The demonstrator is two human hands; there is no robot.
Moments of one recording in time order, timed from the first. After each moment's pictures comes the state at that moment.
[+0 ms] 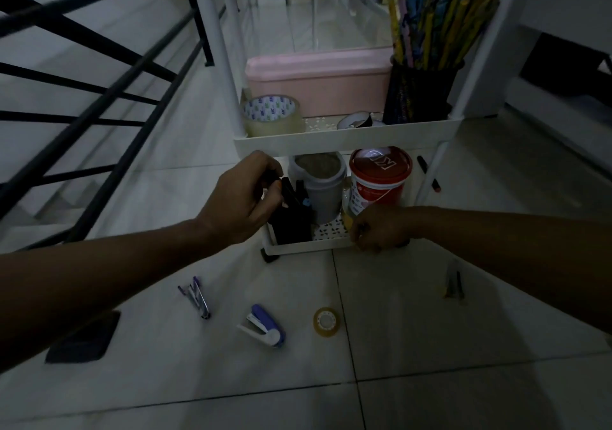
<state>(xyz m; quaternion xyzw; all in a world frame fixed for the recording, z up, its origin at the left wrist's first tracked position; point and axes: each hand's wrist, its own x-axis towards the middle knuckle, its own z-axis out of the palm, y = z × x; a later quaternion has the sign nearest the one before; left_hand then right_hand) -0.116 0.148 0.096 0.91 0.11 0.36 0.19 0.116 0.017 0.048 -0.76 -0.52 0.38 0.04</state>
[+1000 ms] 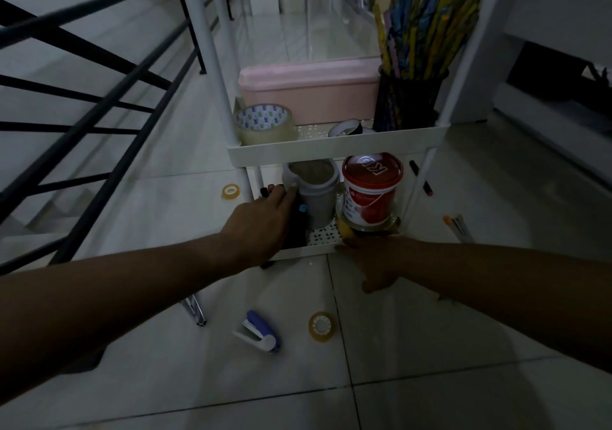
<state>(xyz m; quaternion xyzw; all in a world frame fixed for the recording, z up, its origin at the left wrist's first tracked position) -0.092 0.138 0.060 0.97 0.20 0.08 -0.08 0.097 -0.001 0.009 -0.70 -0.63 0.19 -0.27</state>
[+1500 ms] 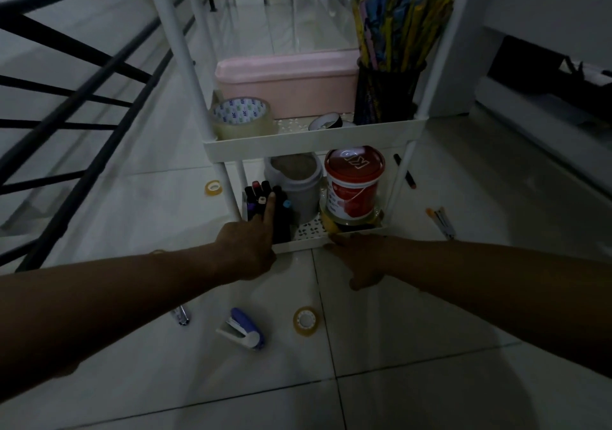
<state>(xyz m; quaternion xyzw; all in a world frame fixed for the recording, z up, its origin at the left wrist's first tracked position) -0.085 0.123 0.034 0.95 0.28 -0.09 -0.02 0.103 -0.012 0.003 -0.71 -0.62 0.22 -0.24</state>
